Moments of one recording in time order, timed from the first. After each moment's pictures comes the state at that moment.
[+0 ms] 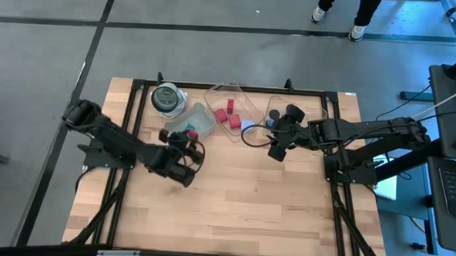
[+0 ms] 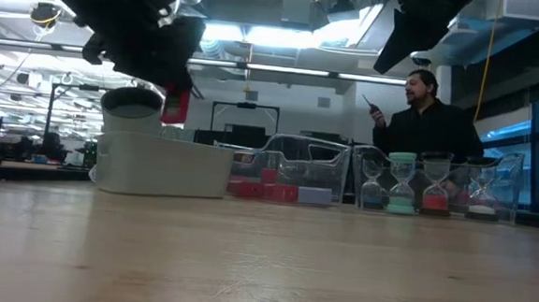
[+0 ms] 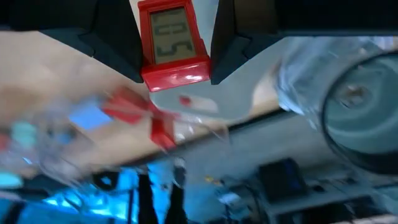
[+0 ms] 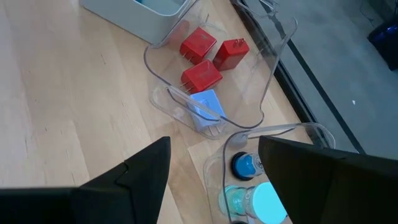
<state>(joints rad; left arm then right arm) -0.35 1.48 0.87 -0.70 -1.22 -1.26 0.11 1.25 1.10 -0.80 0.53 0.25</state>
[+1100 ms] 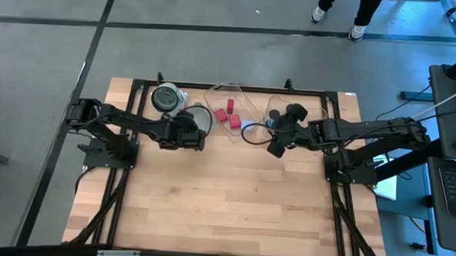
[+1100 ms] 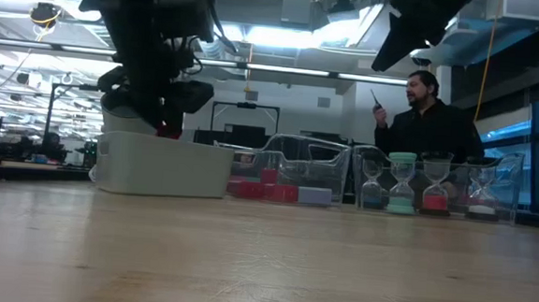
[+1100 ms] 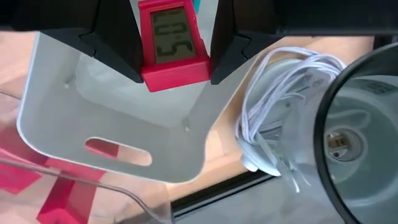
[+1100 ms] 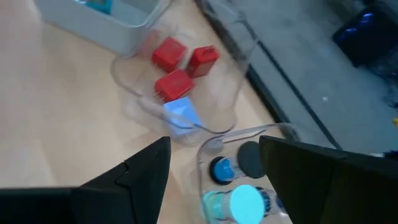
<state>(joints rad) 0.02 1.50 0.87 -0.70 -0.86 -1.06 0.11 1.25 1.10 -0.80 0.64 0.28</state>
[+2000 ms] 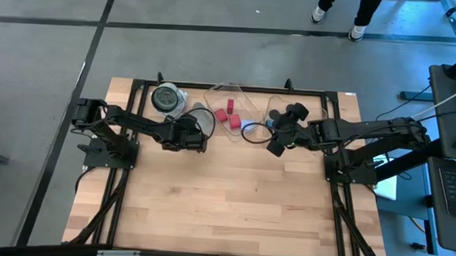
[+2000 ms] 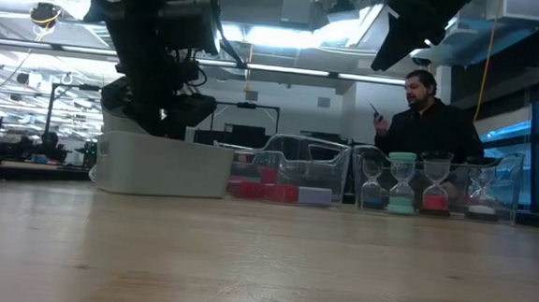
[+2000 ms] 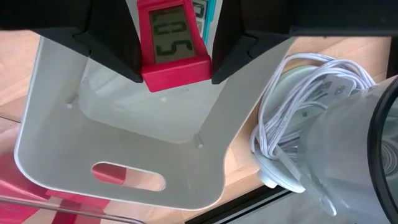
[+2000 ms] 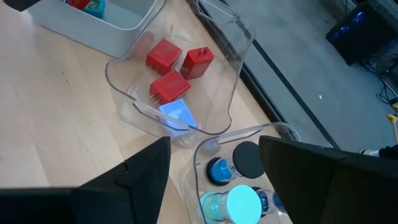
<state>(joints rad) 0.02 1.55 0.87 -0.66 -0.81 -1.03 0.11 1.25 1.10 -0.80 0.67 0.30</state>
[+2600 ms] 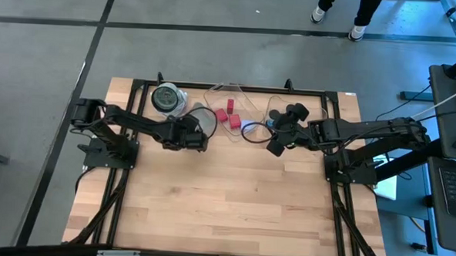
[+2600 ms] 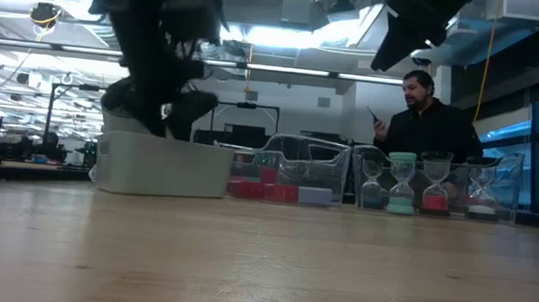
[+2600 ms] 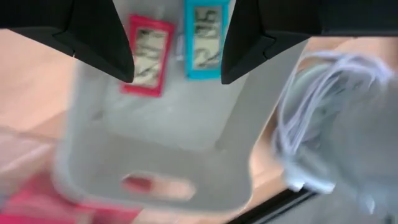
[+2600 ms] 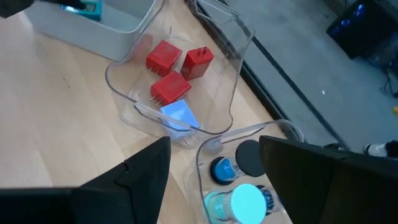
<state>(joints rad) 0.02 1.54 0.89 -0.66 -0.74 -0.95 0.11 1.25 1.10 -0.80 0.67 0.34</state>
